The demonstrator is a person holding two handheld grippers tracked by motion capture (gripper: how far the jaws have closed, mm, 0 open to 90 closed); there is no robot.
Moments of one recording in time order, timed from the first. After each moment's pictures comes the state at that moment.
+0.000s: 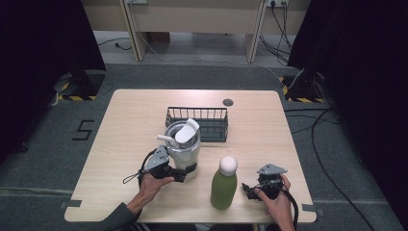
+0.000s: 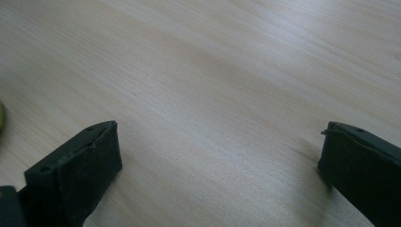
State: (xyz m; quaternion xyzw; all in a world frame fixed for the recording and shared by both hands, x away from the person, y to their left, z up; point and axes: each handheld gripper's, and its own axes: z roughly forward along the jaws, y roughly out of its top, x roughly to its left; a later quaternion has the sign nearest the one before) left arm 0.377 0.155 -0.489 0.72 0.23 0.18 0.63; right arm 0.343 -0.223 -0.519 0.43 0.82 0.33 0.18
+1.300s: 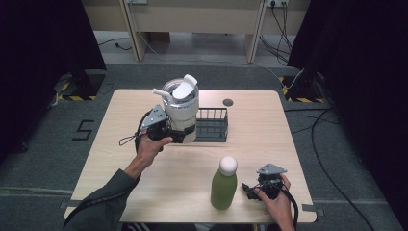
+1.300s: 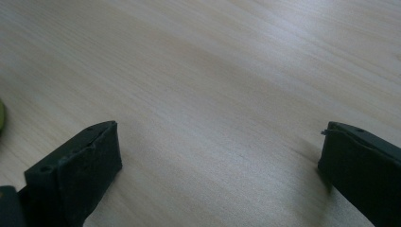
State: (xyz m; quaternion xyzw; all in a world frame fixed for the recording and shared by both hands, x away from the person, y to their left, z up) left arm 0.453 0.160 -0.399 0.71 0.25 0.20 0.63; right arm 0.344 -0.223 -0.519 0.43 0.82 0.33 0.18
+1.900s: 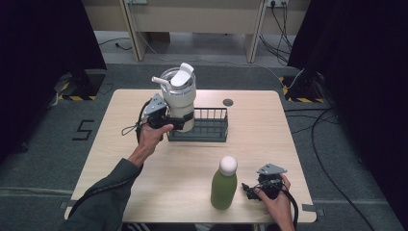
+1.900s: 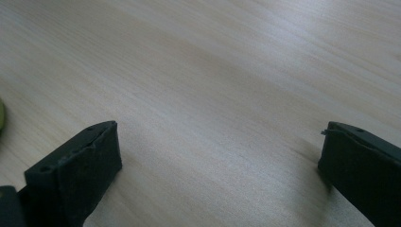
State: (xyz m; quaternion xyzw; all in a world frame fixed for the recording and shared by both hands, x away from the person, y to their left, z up) left arm 0.489 0.163 -0.397 0.70 0.28 0.23 0.62; right arm 0.344 -0.223 -0.519 0.43 0.82 0.33 0.18
